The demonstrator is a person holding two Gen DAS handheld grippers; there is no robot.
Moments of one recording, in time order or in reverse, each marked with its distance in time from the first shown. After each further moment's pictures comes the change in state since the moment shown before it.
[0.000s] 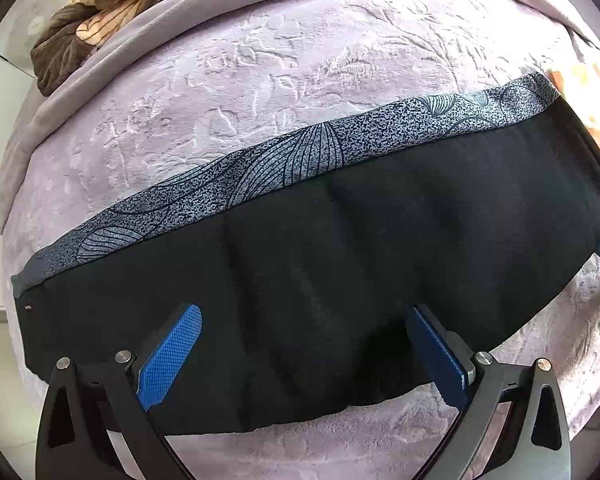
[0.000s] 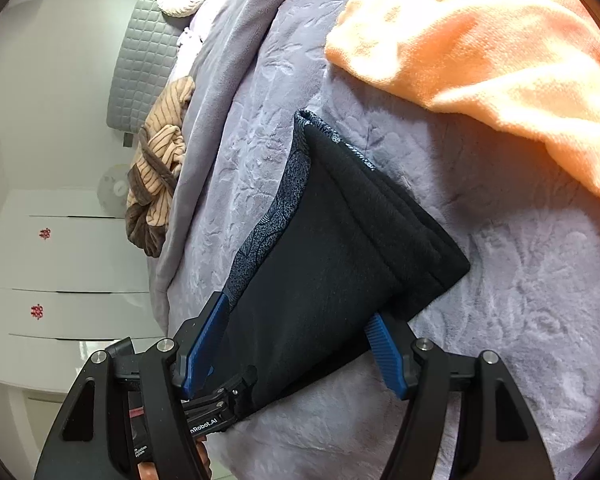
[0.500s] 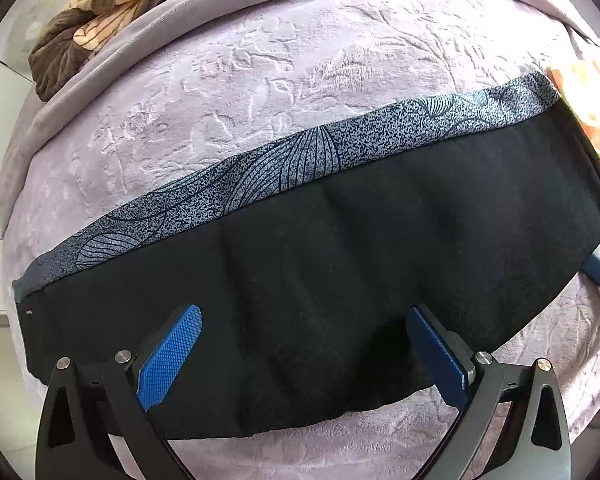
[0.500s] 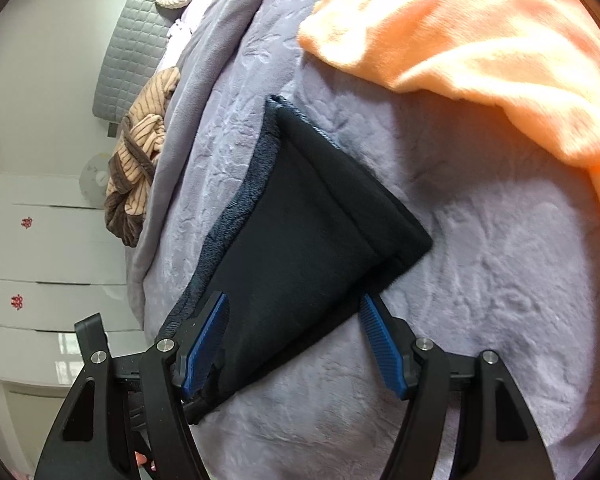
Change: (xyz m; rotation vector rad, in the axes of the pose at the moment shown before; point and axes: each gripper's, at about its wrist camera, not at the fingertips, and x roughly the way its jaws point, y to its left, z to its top) left arm -0.003 -0.009 -0.001 0.008 -0.010 0.003; right arm -0.001 -0.017 -0.014 -0.025 0.004 -0.076
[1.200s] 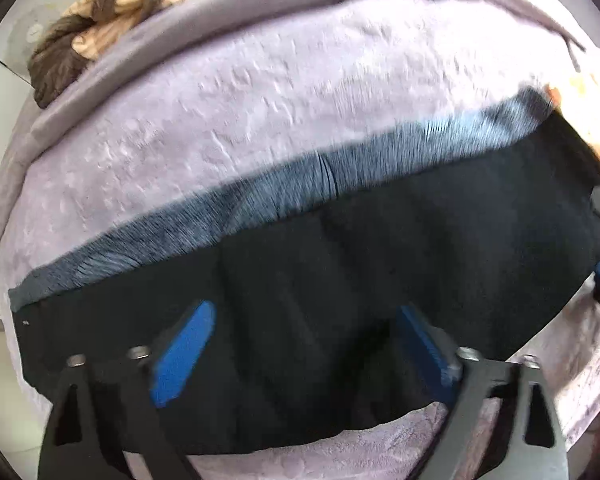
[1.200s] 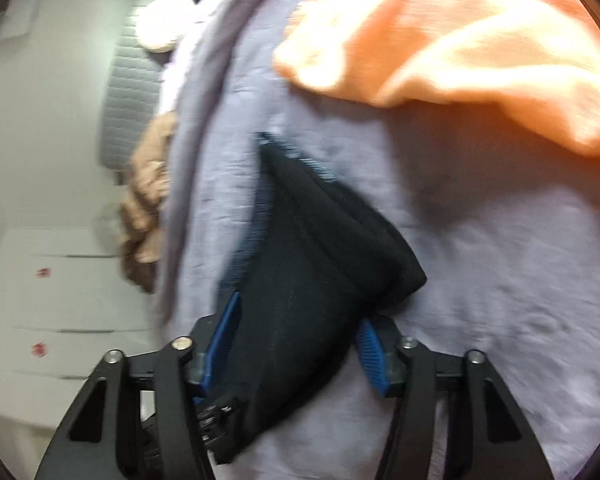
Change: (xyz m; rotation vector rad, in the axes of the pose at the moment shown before) left arm -0.010 0.003 0.007 -0.011 -0.060 -0.021; right arm 0.008 -0.007 0.009 0.108 -0.113 0.117
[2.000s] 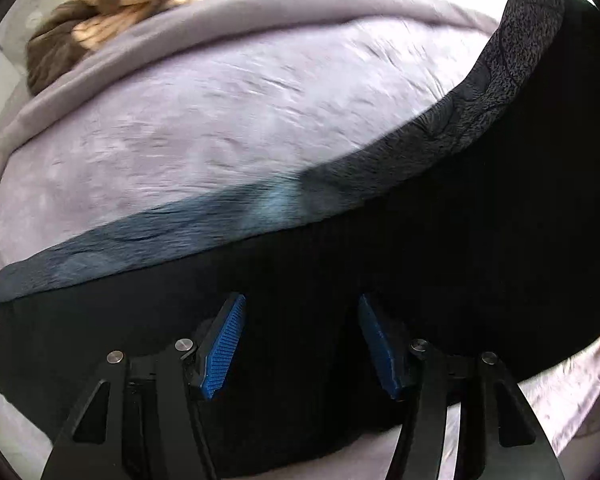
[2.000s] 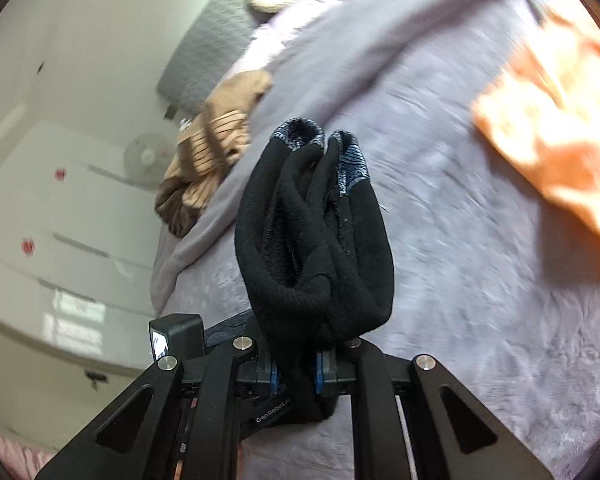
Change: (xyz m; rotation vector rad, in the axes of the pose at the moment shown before) left arm -0.005 0.027 -0.021 -0.041 -0.081 -0.130; right arm 0.006 0.134 -0.028 -0.412 0.024 -0.025
